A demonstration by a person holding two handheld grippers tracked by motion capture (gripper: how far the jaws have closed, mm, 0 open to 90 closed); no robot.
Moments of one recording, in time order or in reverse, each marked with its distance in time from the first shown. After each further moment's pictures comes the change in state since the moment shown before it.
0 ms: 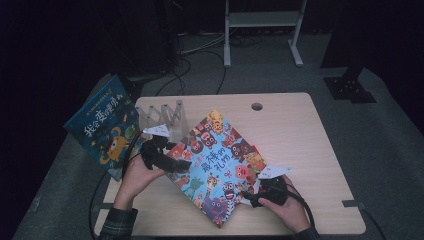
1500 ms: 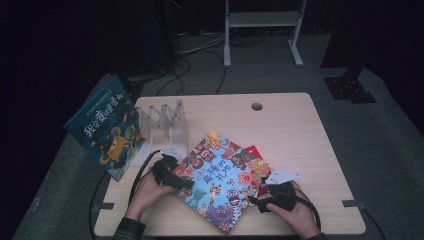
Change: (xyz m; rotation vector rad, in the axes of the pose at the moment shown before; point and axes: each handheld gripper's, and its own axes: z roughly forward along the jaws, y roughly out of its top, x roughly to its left) left arm 0.030 -0.077 0.071 0.167 0.032 -0.104; right arm -0.001 -0.014 -0.019 -0.005 0.012 -0.024
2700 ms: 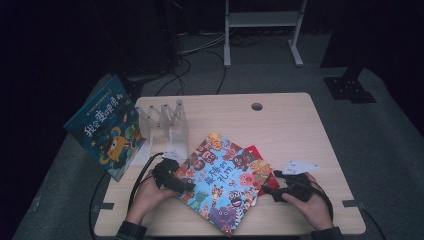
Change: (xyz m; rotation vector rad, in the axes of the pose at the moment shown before) left arm -0.017 -0.003 -0.001 0.002 0.059 0.009; right arm -0.035 -0.004 -0.026 -0.023 -0.017 0.064
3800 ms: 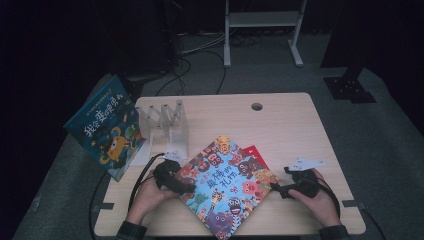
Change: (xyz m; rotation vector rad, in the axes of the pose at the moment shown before) left arm -0.002 0.000 0.000 -0.001 -0.016 0.021; right arm -0.032 -0.006 -0.001 0.051 -0.077 -0.004
